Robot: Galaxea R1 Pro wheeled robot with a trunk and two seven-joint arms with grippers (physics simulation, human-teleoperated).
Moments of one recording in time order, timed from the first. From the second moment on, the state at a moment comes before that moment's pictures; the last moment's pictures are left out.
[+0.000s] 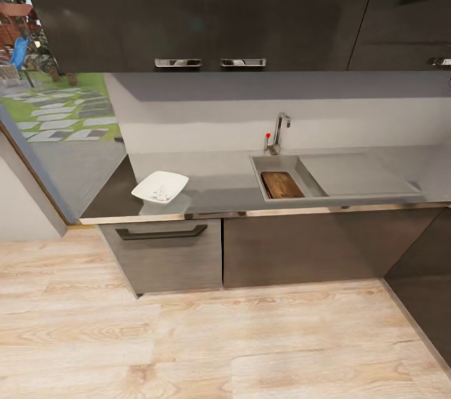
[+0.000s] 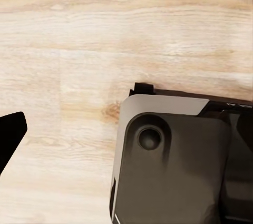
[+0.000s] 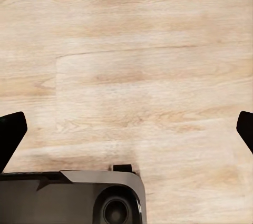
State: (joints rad) left arm -0.35 0.06 -0.08 0.07 0.20 -0.18 0.01; right arm -0.09 -0.03 0.20 -0.04 -0.23 -0.82 -0.01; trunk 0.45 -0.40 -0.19
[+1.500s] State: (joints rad) left arm -0.35 0.06 -0.08 0.07 0.20 -0.18 0.01; right arm -0.09 -0.03 0.20 -0.04 -0.23 -0.82 -0.01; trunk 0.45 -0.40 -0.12
